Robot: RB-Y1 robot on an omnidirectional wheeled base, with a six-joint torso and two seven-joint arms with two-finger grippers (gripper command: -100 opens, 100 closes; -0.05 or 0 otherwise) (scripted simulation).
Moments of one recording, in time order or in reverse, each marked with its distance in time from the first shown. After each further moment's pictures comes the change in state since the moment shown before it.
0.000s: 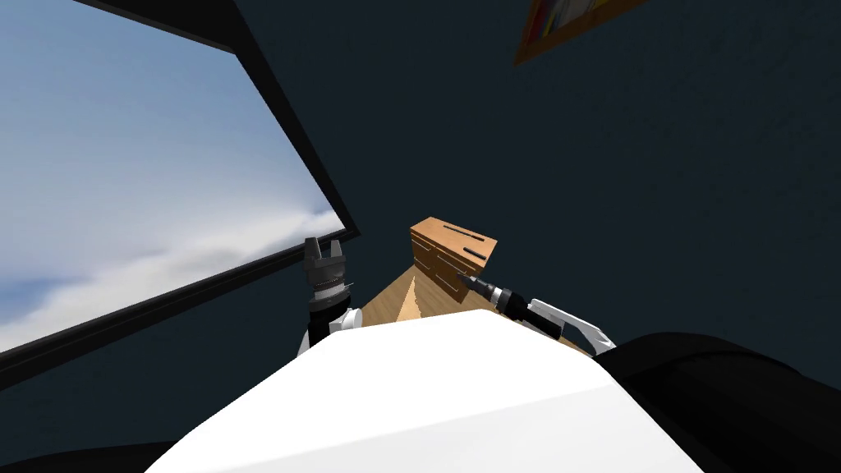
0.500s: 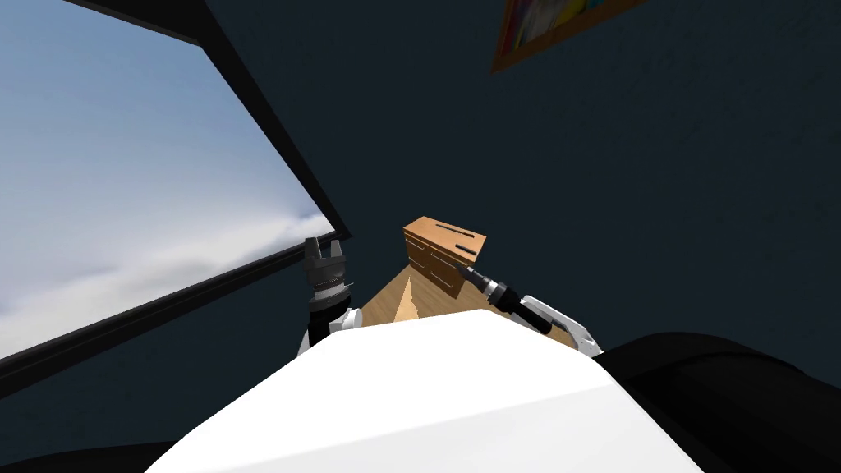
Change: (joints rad) left arm 0.000 0.000 0.000 0.000 0.000 0.000 0.000; right arm -0.035 0.160 -0.051 -0.033 -0.005 -0.039 0.000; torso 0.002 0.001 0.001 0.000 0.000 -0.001
